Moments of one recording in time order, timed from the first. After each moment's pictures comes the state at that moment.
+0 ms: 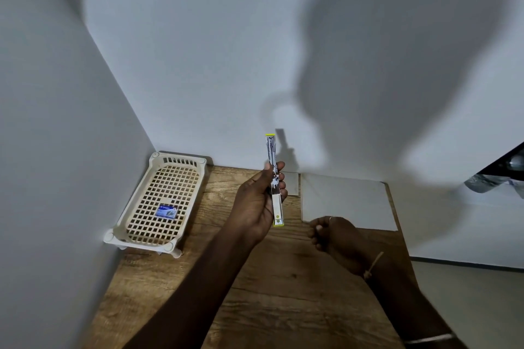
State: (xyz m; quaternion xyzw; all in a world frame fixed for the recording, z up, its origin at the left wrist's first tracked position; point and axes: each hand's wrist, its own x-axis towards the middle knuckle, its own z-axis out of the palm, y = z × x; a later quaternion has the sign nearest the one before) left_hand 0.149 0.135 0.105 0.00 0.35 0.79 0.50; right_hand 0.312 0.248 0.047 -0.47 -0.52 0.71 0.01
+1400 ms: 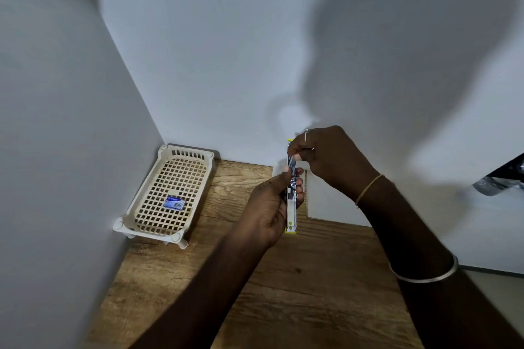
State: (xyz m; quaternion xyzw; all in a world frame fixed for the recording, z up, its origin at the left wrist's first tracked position) left_hand 0.170 0.123 0.127 -0.04 0.36 0.75 0.55; right_hand 0.225 0.260 0.189 -0.15 -0.95 0.23 0.15
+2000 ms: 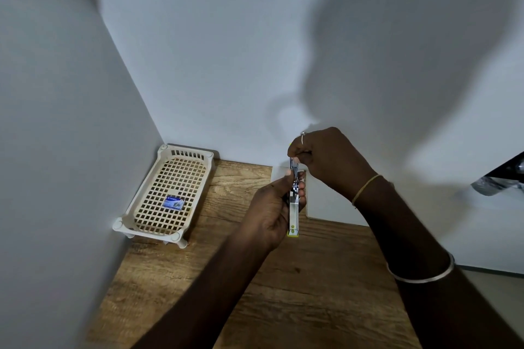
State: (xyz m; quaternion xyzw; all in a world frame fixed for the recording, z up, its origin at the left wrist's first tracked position) left_hand 0.179 0.123 0.128 -0.05 0.36 0.75 0.55; right_hand 0.227 0.258 0.192 -0.15 -0.97 0.18 0.12
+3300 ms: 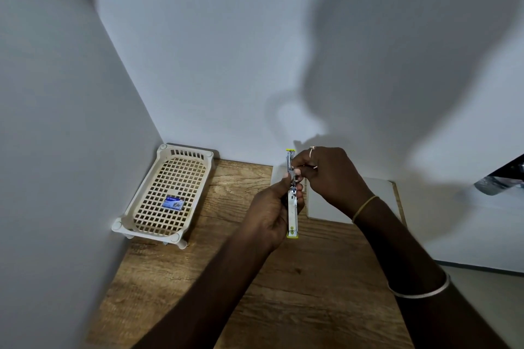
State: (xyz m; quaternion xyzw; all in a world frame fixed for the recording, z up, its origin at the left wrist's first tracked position) left_hand 0.174 0.128 0.117 -0.09 0.36 0.74 0.56; right_hand 0.238 0.256 0.150 -0.21 -0.93 0.26 0.15
